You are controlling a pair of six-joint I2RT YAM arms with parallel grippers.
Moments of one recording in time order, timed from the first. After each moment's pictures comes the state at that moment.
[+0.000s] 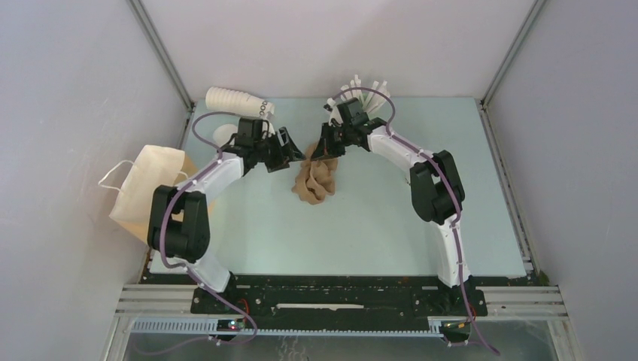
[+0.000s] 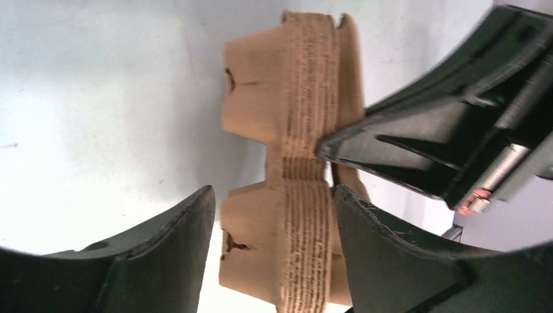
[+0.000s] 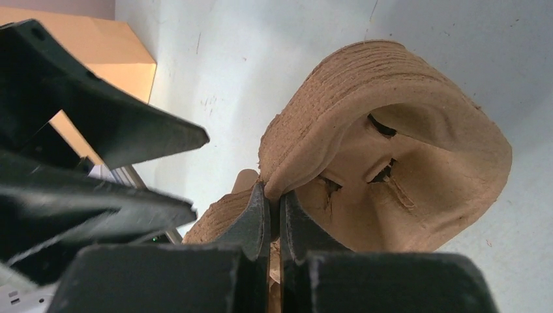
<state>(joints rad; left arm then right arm) -0.24 1.64 1.14 -0.23 0.40 -0.60 0.52 2.20 1.84 -0.42 -0.54 0.50</state>
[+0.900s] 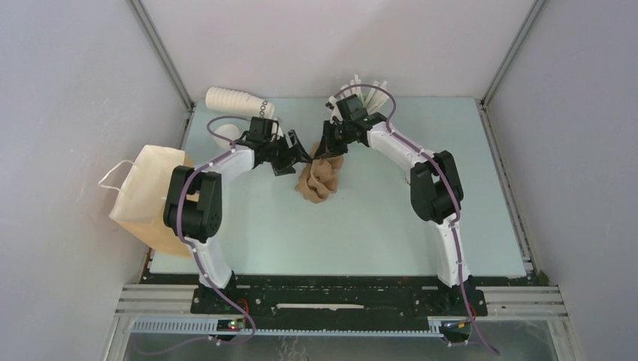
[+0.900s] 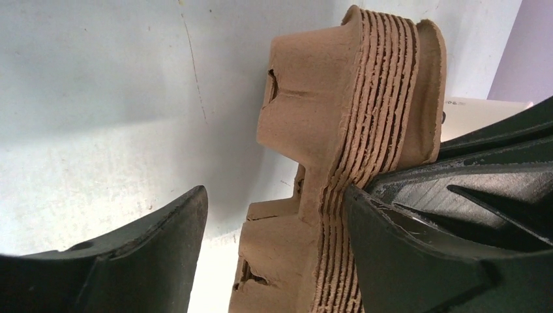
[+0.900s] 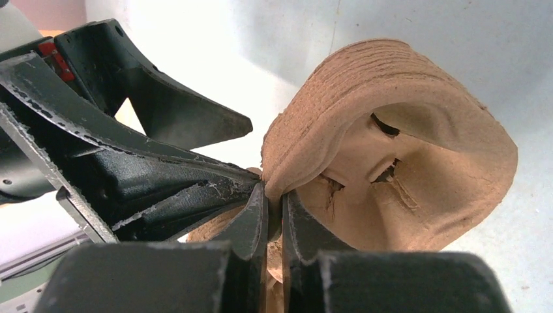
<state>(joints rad) -0.25 1.84 1.24 -0.27 0.43 -0.64 0.53 2.21 1.90 -0.53 -0.49 0.51</state>
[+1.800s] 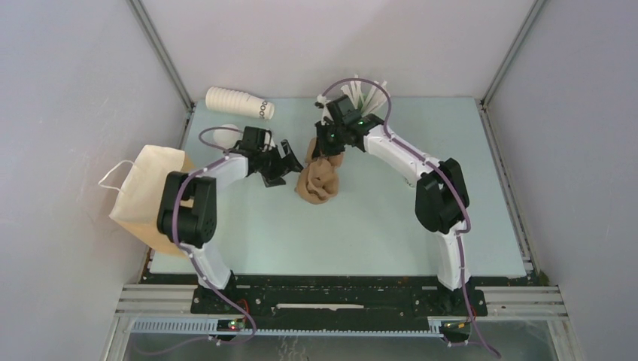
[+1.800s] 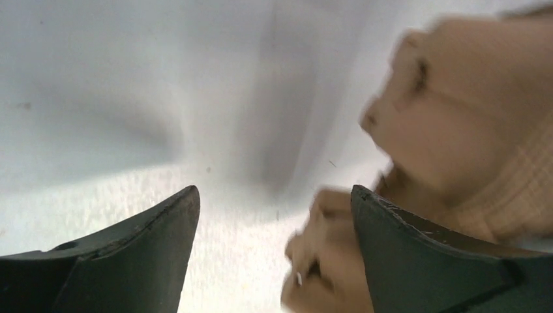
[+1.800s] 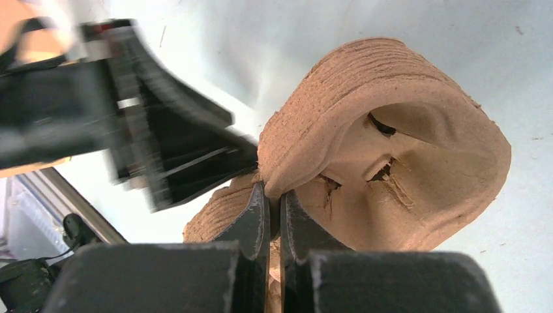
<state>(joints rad) -0.21 1.82 1.13 -0.27 0.39 -0.64 0.64 2.08 1.88 -0.59 -0.24 0.37</state>
